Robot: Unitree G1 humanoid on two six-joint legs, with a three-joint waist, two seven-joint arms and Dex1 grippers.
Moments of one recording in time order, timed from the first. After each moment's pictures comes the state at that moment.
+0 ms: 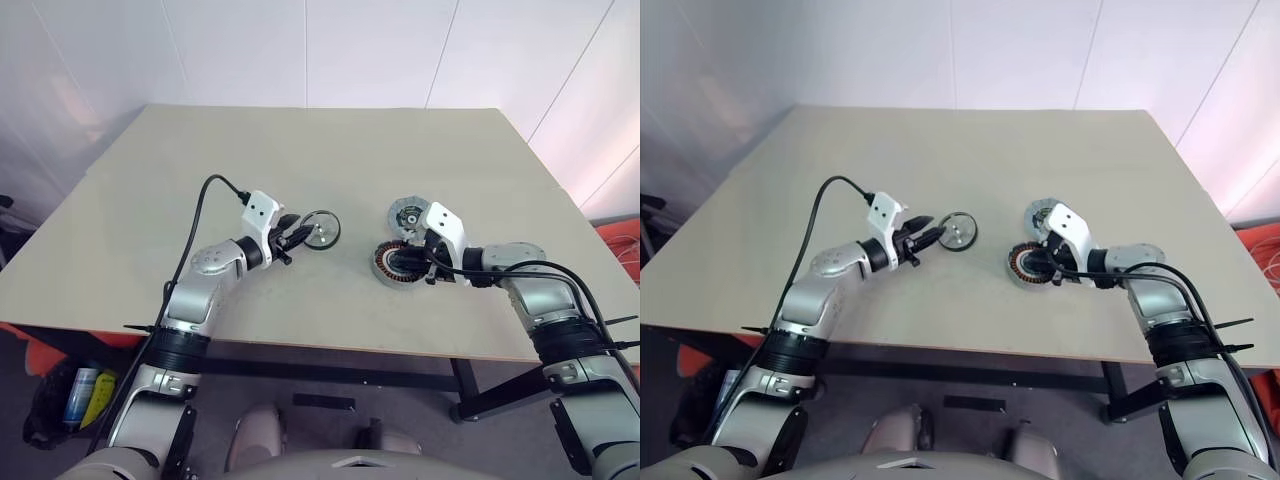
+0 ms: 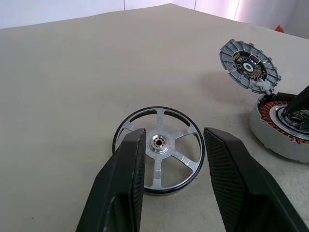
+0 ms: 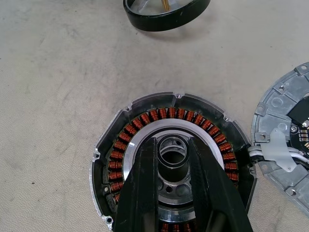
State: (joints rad) left arm -0.44 0.23 -0.08 0.09 -0.22 0.41 -0.61; right arm -0.46 -0.66 0.13 0.30 0.13 0.27 1.07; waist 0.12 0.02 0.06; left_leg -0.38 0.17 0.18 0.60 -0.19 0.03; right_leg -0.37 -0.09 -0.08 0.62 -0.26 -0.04
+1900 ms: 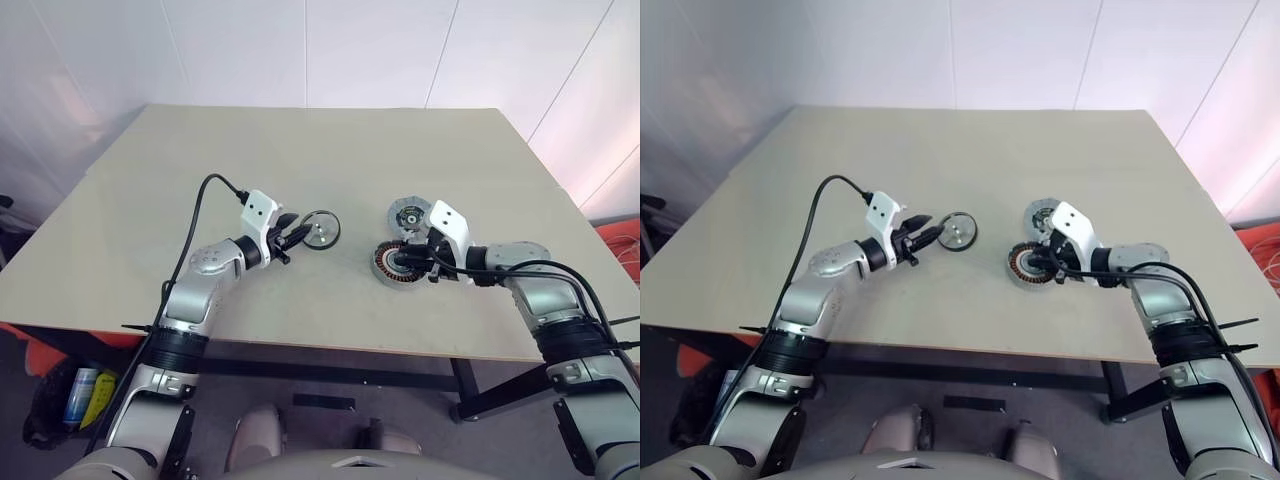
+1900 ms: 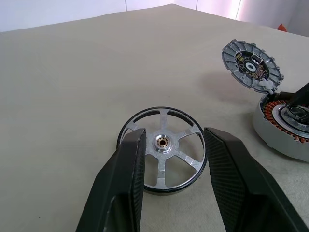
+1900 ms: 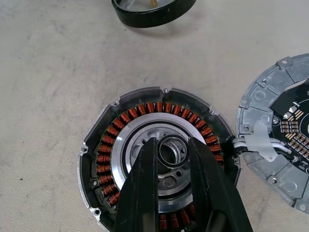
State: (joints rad) left arm -0.44 0.24 -0.08 0.09 -0.22 0.40 -0.61; right arm -0.45 -0.67 0.13 0.31 0.14 0.27 1.05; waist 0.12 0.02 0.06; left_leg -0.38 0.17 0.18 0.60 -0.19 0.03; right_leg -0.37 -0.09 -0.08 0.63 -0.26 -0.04
